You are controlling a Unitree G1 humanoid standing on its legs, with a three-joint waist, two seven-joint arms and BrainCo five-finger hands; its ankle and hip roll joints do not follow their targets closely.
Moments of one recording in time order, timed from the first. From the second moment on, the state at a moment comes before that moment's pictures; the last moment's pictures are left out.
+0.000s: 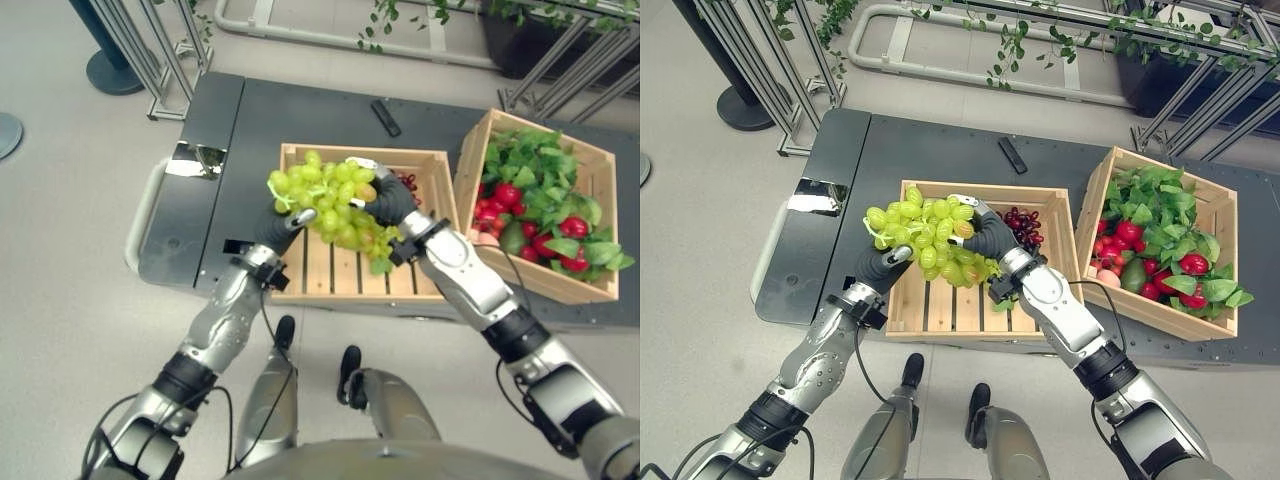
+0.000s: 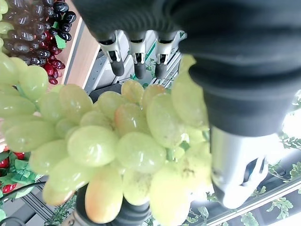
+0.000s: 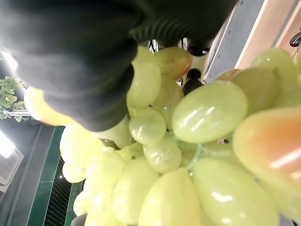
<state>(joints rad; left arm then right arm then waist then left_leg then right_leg) -0.26 0.43 -0.41 0.01 -0.94 -0.17 -0.12 -0.51 -0.45 0.48 0.05 0.46 -0.10 0.08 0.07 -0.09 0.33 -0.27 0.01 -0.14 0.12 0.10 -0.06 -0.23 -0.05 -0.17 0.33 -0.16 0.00</state>
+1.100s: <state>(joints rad) -0.26 0.34 -0.39 0.06 -1.00 -0.18 -0.13 -0.42 -0.40 0.49 0.05 0.57 -0.11 0.11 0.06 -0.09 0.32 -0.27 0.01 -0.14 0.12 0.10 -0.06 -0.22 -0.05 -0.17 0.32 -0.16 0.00</state>
